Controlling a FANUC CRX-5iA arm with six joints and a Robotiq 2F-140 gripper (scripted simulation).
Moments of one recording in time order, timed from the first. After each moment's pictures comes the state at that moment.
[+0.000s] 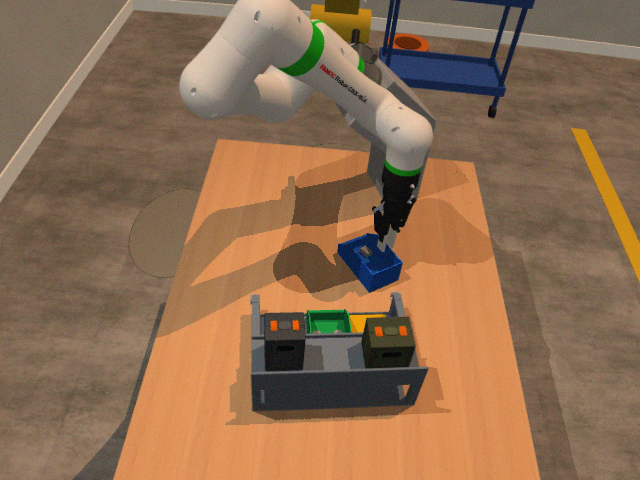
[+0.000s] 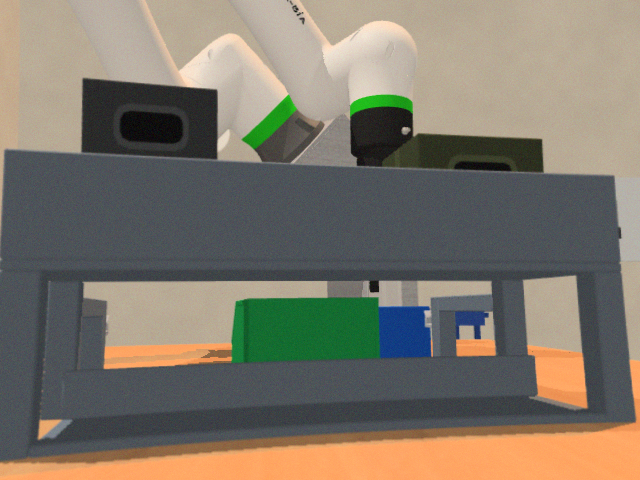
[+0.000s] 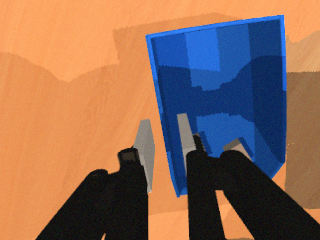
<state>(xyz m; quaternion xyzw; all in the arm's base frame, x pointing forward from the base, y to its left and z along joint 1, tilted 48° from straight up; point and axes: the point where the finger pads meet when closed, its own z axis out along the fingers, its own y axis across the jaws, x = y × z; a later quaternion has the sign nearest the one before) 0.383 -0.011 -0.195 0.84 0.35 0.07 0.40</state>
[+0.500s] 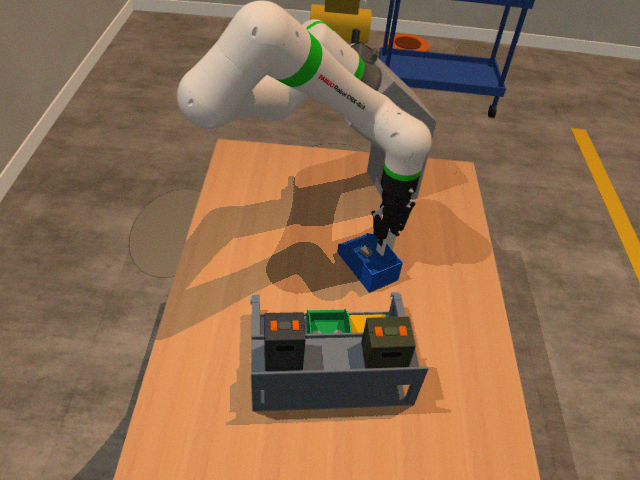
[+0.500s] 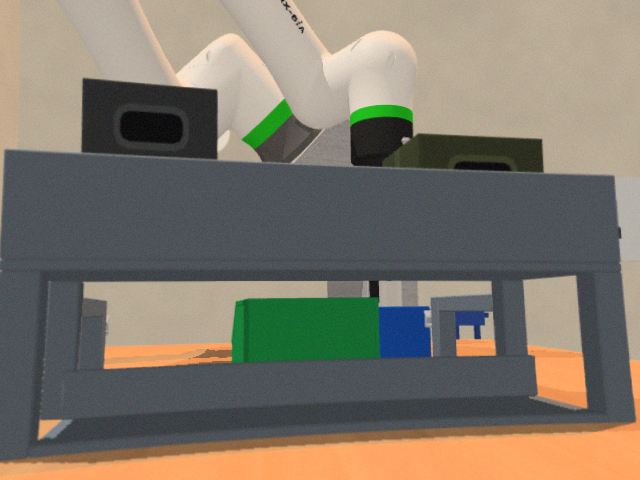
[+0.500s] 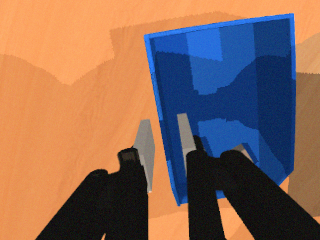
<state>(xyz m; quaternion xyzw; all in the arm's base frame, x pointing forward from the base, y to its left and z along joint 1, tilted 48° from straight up) 0.388 -0.020 -0.205 0.84 0.35 0.07 0.40</state>
